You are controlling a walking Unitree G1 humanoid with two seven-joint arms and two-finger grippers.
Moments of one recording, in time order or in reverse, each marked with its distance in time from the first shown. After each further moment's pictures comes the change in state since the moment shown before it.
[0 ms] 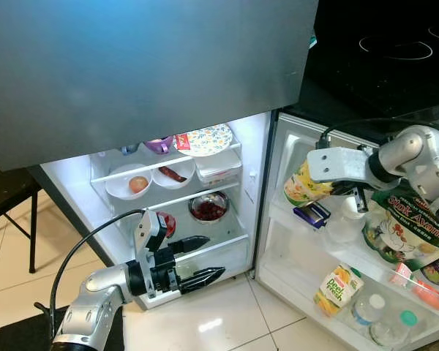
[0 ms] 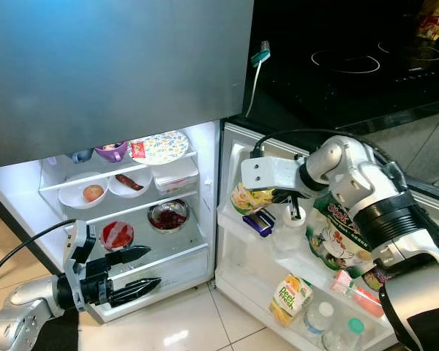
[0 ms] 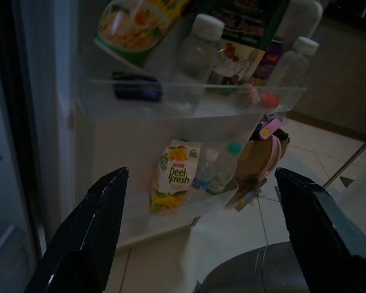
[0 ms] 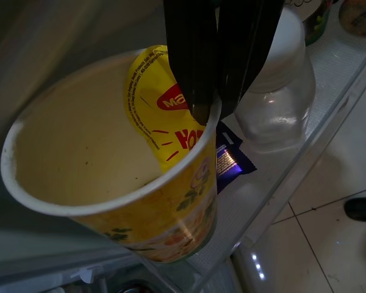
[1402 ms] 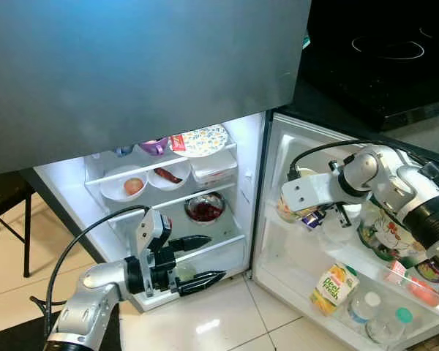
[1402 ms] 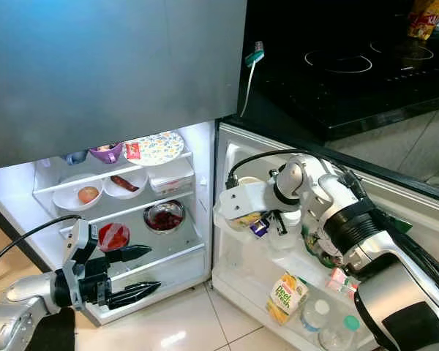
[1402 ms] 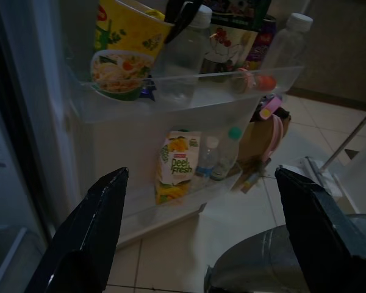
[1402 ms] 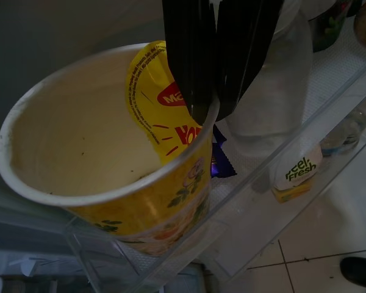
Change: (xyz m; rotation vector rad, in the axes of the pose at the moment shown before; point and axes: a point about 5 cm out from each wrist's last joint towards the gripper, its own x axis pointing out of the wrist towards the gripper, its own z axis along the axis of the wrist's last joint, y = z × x) left arm -0.005 0.000 0.006 0.065 0.066 -0.007; right arm 0.040 0.012 0.021 -0.198 0.096 0.100
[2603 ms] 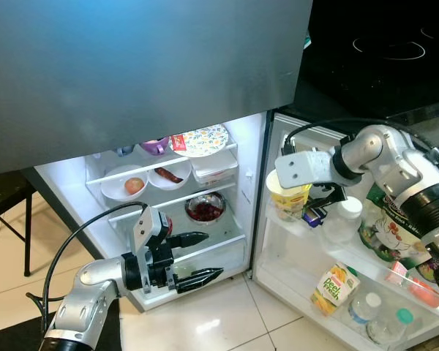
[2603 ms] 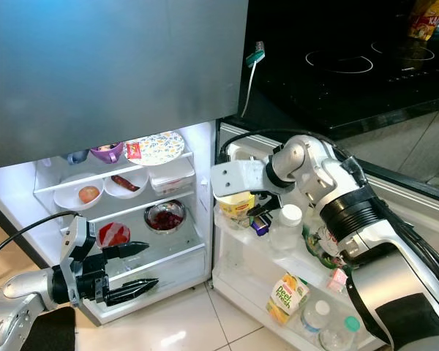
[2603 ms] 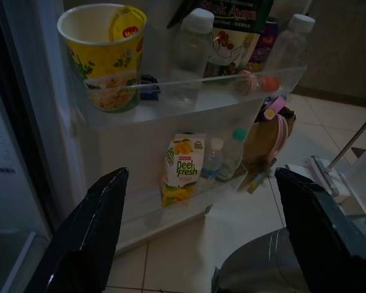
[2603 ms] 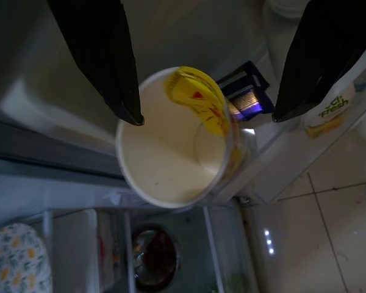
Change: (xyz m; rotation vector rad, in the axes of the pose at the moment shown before) left arm 0.002 0.003 0.006 0.031 -0.001 -0.005; right arm -0.038 -0.025 0.018 0.028 -0.222 -0.146
